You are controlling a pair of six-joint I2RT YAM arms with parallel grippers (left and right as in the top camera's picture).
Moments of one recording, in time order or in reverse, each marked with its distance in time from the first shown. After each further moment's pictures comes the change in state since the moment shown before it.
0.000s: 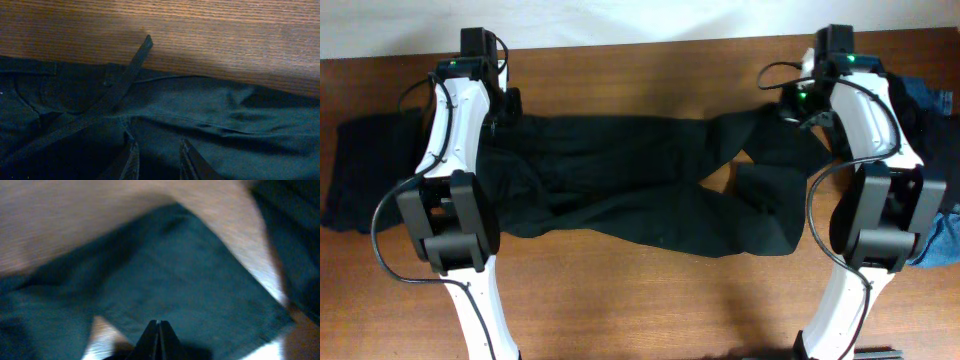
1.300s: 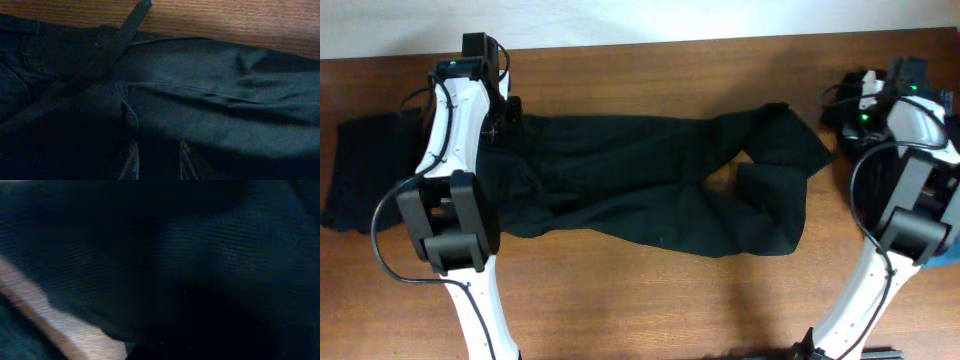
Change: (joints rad) left arm 0.000 0.000 0.000 -0.102 0.000 0.003; right arm -0.307 0.173 -0.015 0.264 -0.010 -0.338
